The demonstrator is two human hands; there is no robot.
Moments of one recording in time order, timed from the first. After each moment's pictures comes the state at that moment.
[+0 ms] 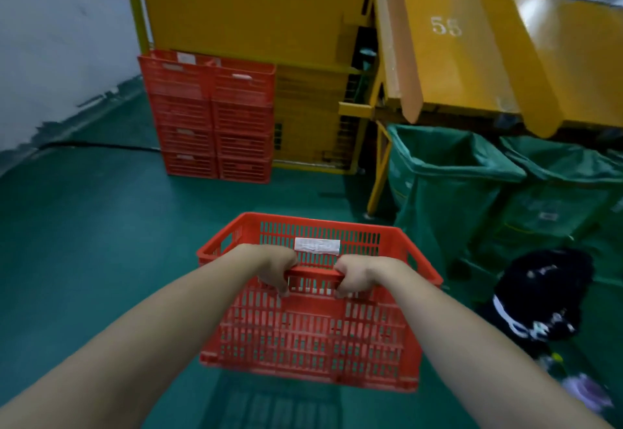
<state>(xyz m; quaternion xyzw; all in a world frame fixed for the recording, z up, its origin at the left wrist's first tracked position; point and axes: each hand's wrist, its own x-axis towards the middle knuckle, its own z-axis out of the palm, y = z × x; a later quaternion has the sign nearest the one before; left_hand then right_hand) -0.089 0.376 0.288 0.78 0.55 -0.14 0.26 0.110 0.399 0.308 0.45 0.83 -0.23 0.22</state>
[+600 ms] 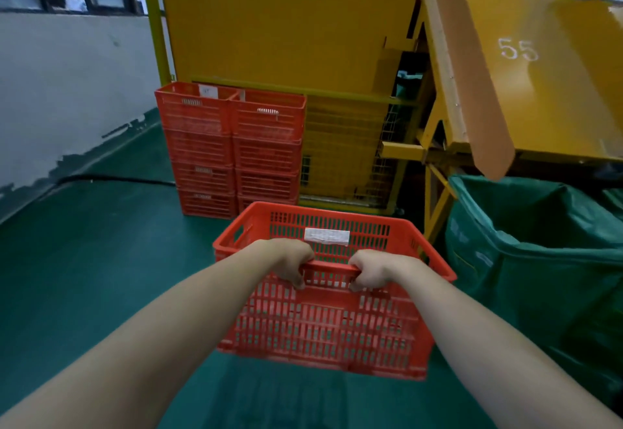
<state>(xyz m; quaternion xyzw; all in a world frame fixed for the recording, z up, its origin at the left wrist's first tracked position) -0.254 0.737 0.318 0.79 0.58 -0.12 0.18 -0.058 0.772 0.329 0.44 0.86 -0.20 0.18</state>
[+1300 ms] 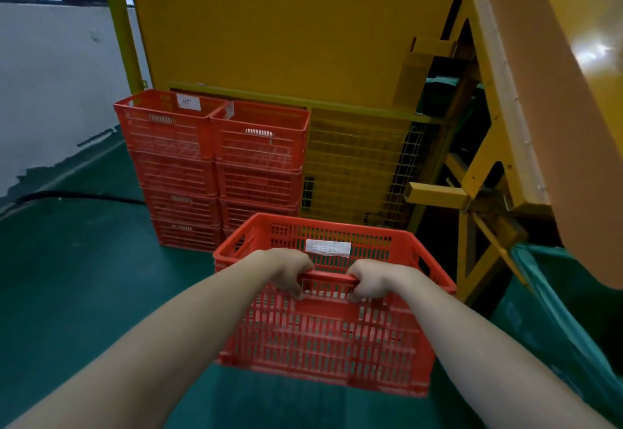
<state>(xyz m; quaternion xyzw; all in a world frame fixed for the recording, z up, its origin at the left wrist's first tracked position) -0.361 1.131 0.297 0.78 0.58 -0.11 0.21 -0.165 1.175 0.311 0.43 0.85 -0.21 0.21</state>
